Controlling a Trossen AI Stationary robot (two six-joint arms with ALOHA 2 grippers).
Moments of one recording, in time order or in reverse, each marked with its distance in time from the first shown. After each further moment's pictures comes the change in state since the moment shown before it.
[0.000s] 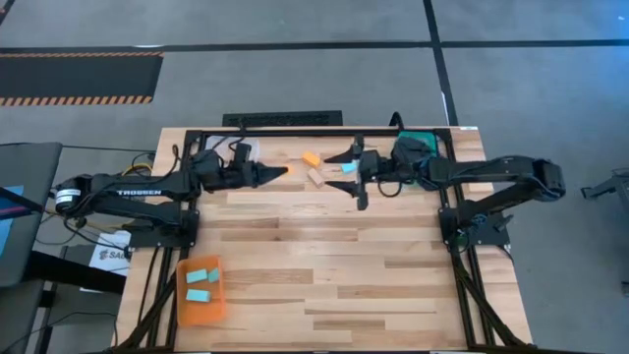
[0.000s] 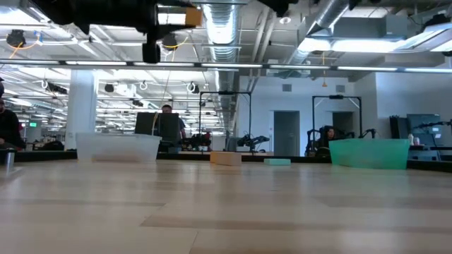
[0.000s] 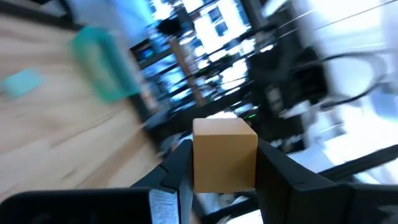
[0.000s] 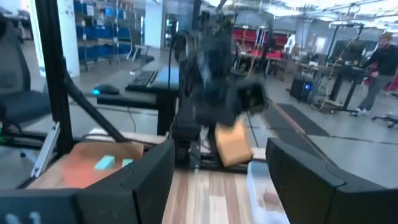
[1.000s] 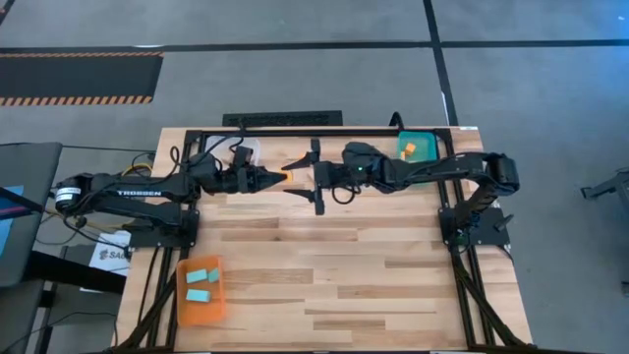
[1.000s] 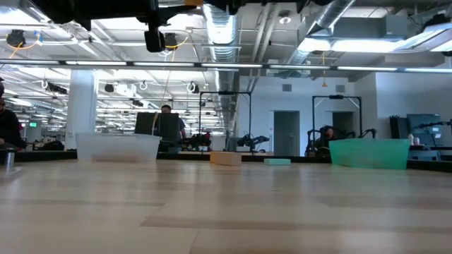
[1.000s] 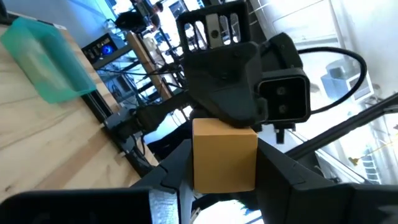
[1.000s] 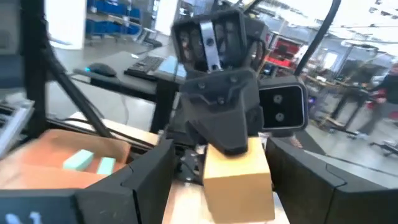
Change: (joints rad) left arm -0.040 0.001 -0.001 0.127 0.054 0.013; right arm 0.067 0.406 0.321 0.062 0.007 -0.157
